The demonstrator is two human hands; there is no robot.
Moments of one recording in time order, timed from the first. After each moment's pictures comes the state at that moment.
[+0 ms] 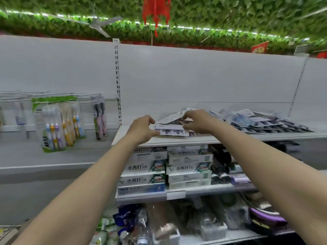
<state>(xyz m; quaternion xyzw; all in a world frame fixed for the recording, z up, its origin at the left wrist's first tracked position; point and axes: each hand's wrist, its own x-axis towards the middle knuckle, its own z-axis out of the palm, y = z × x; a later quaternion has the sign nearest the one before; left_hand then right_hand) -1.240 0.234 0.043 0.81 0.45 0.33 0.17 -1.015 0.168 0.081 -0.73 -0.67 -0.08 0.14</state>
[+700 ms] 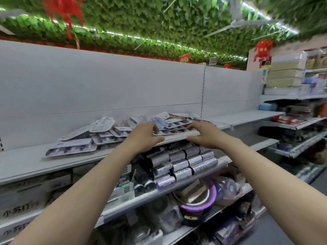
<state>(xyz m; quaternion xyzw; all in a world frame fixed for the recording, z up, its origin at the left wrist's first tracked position) -0.945 0.117 0.051 0.93 0.23 0.26 0.11 -0.758 -0.049 0.058 -0.83 -0.53 -0.11 0.17</state>
